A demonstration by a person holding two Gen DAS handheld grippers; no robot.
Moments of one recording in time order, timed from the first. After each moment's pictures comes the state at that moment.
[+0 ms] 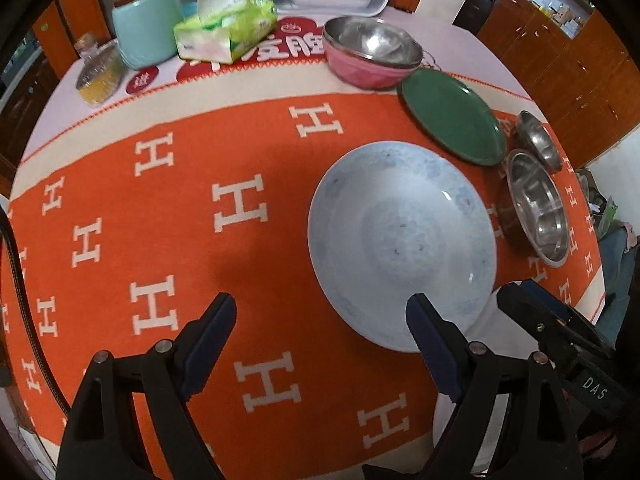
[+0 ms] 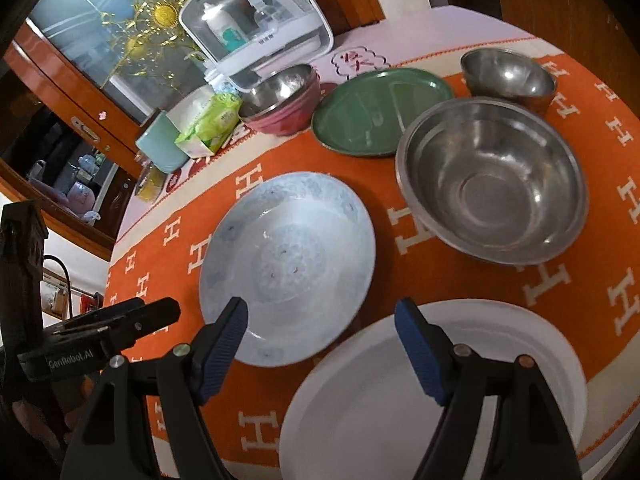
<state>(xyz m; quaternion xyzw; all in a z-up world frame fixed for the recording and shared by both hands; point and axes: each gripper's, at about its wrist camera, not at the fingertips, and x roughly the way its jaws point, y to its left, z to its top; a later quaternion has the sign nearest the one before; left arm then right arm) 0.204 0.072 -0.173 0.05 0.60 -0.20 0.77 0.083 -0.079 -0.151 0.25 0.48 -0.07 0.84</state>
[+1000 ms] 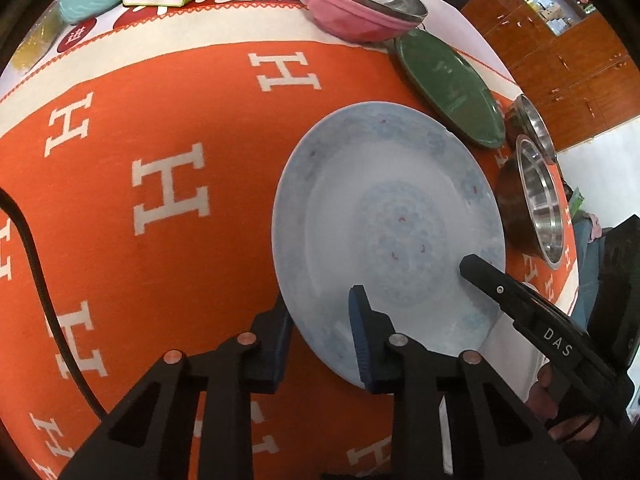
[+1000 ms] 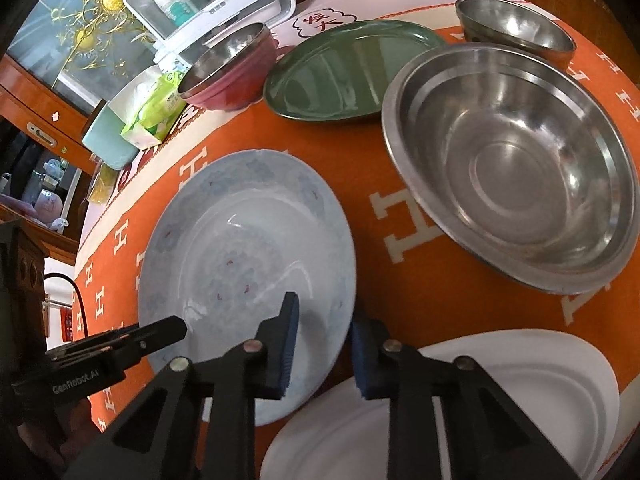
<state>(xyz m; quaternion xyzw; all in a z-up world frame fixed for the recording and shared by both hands) 0.234 0.054 -0.236 0.00 0.64 -0.26 0.72 0.115 -0.093 -0.197 0.26 0.52 -0.11 0.81</state>
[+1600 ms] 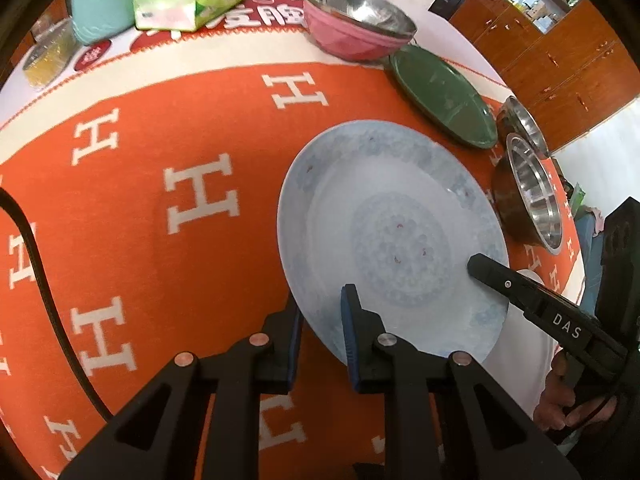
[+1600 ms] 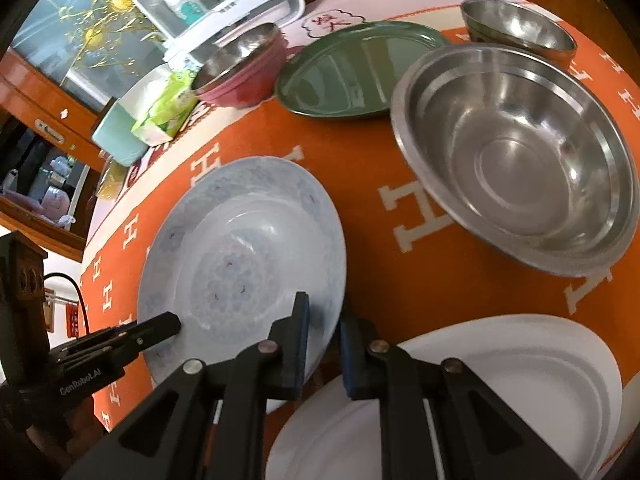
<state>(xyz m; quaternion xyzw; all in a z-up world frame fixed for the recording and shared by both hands) 0.219 0.076 -0.221 0.02 0.60 -0.27 0.75 0.110 -0.082 -0.190 0.26 0.51 -0.09 0.81</state>
